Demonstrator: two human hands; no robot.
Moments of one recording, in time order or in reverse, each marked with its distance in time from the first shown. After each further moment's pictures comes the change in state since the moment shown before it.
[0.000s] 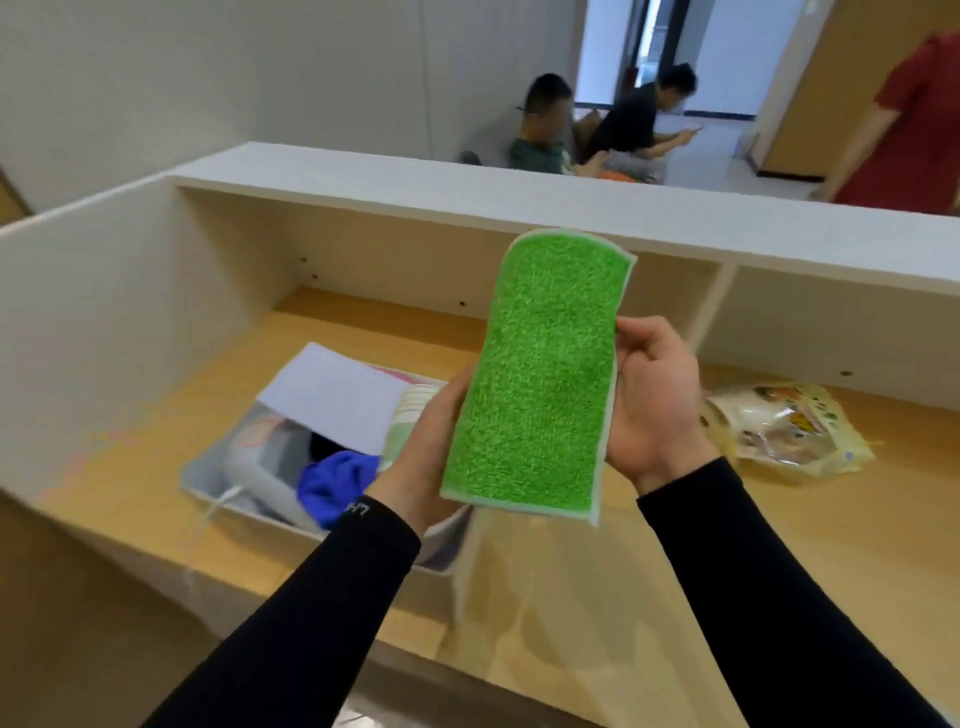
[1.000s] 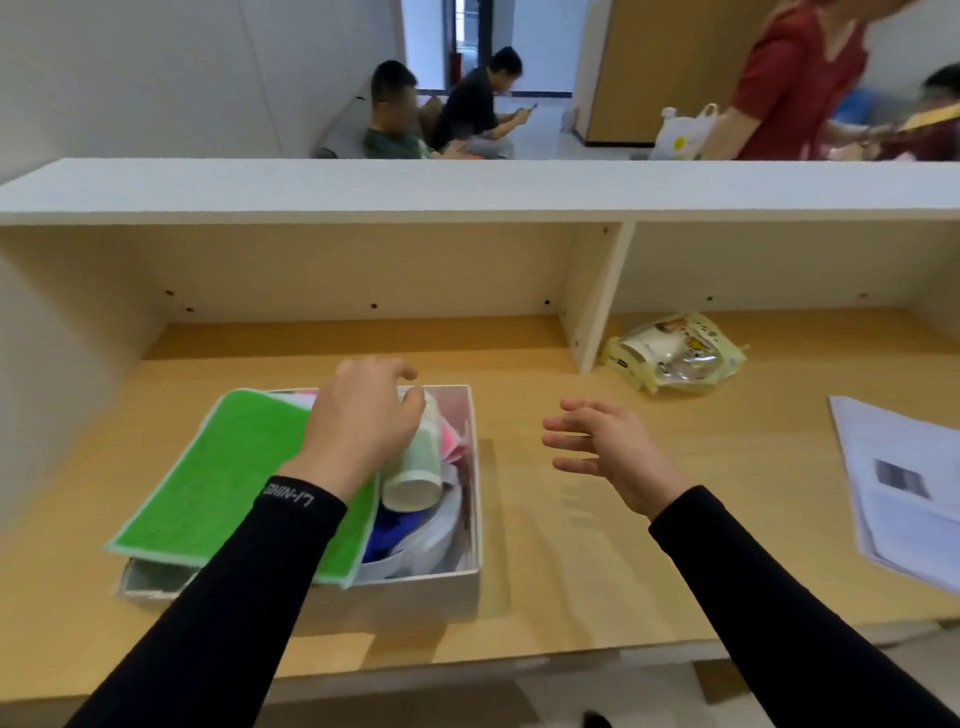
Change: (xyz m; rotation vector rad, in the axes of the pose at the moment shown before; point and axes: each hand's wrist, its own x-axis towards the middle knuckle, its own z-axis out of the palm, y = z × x) left_hand 0.020 0.051 -0.060 1.716 0.155 0.463; right_hand -0.032 0.061 -0.053 -0.649 0.750 0.057
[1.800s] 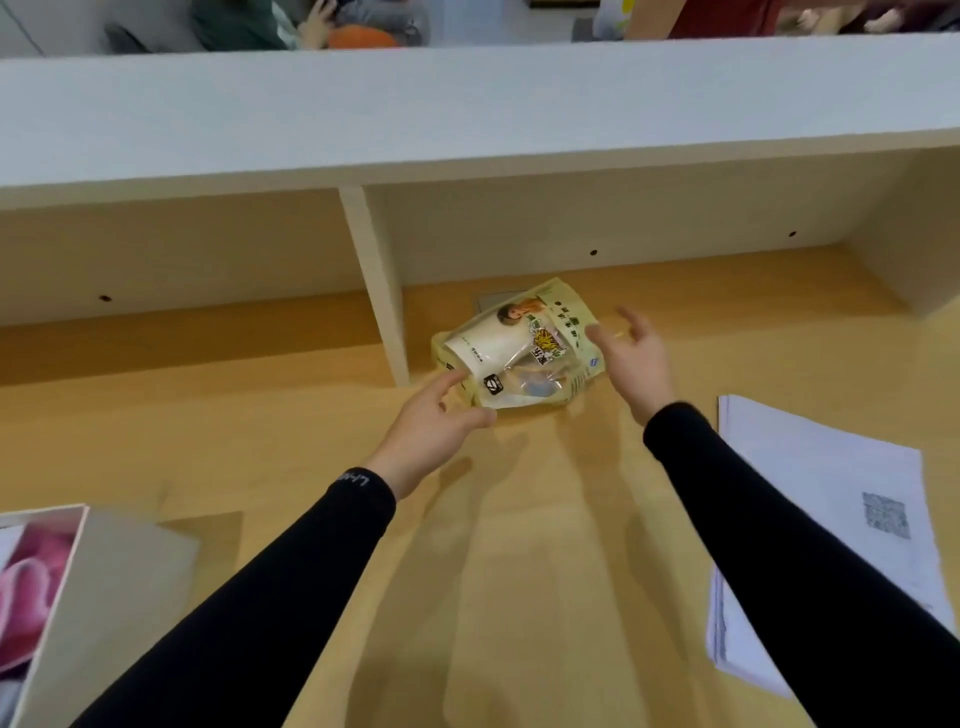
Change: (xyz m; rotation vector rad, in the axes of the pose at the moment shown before) left_hand 0.153 0.248 0.239 -0.799 -0.547 -0.338; right_hand 0.234 -0.015 -0.287 -0.265 0.377 -0.082
